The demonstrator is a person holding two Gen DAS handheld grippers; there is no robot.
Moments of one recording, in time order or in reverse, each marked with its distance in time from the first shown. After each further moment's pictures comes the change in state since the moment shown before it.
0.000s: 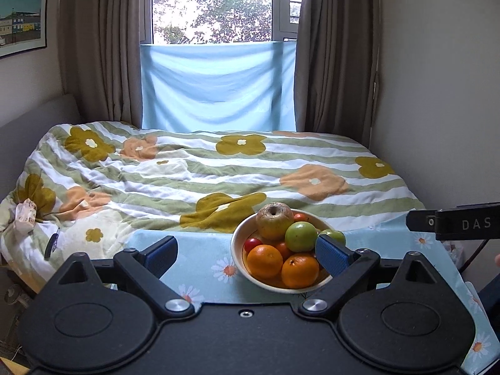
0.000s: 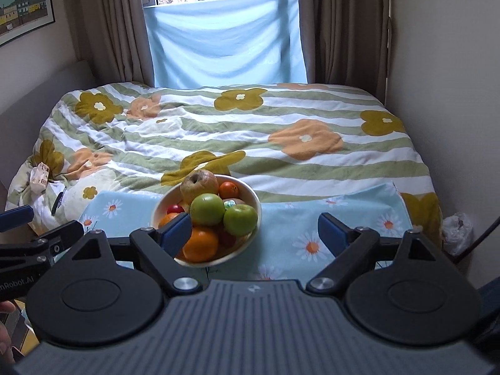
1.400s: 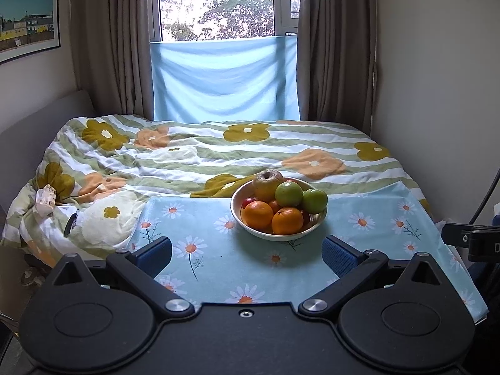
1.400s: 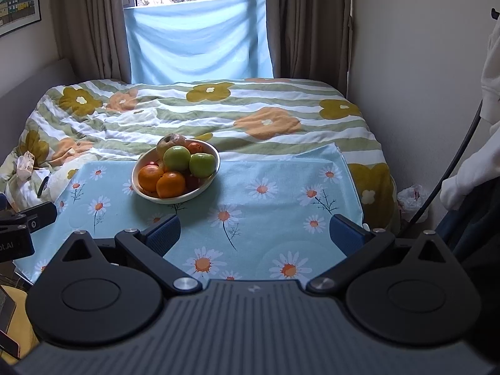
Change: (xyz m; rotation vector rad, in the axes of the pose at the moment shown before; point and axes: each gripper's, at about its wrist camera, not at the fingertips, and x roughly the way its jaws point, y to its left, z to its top) left arm -0.074 -0.027 -0.053 0.014 0.022 0.044; right arm -0.087 -0.026 -0.082 0.018 -0.011 -0.105
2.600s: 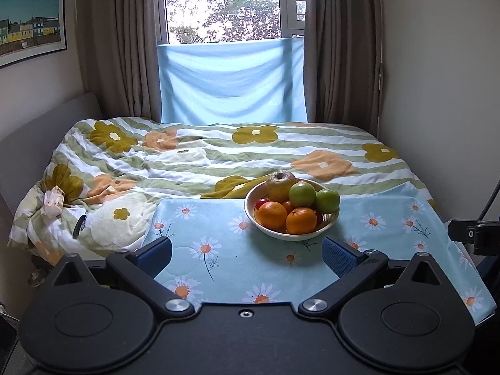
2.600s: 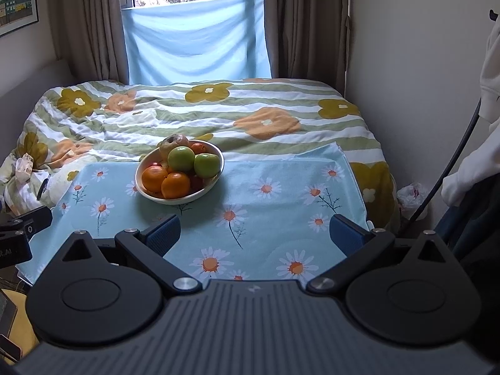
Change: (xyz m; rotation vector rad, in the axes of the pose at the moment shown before) left arm -0.003 0.011 -0.002 0.001 -0.009 0.033; right arm -0.004 0.013 0.002 0.006 0.000 -0.005
